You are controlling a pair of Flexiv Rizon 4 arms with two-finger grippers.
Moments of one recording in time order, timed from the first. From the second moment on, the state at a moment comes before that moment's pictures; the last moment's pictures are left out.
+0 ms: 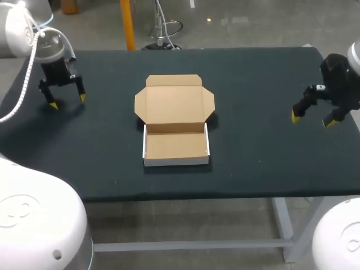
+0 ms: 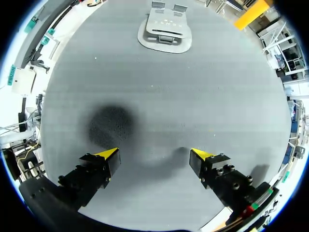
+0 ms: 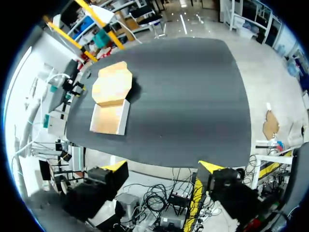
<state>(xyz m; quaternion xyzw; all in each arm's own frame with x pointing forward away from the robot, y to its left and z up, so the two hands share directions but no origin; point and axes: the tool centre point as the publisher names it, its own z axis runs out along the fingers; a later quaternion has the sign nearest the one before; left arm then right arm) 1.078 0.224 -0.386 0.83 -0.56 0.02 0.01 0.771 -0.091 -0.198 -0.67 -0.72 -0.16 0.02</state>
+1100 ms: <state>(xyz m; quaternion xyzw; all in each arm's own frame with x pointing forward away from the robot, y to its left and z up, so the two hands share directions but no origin) 1.155 0.235 -0.384 0.82 -0.57 0.03 -0.01 0.771 -0.091 -0.198 -0.67 -0.72 -0.16 0.02</state>
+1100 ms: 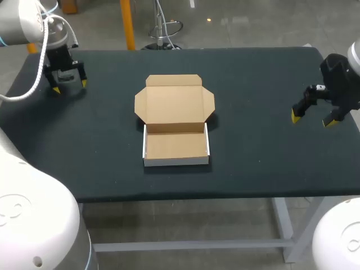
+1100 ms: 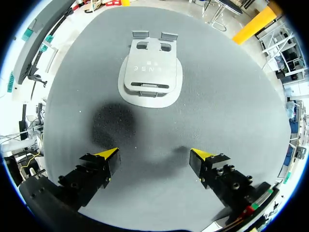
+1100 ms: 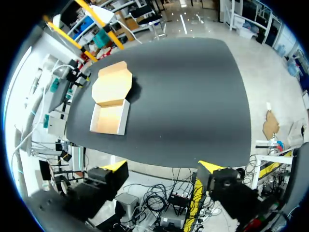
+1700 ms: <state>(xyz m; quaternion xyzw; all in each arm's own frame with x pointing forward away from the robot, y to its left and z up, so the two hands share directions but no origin) 1.175 0.245 -0.384 0.83 -0.56 0.03 0.00 0.771 -0.091 -0.198 -0.67 -0.72 -0.16 0.02</state>
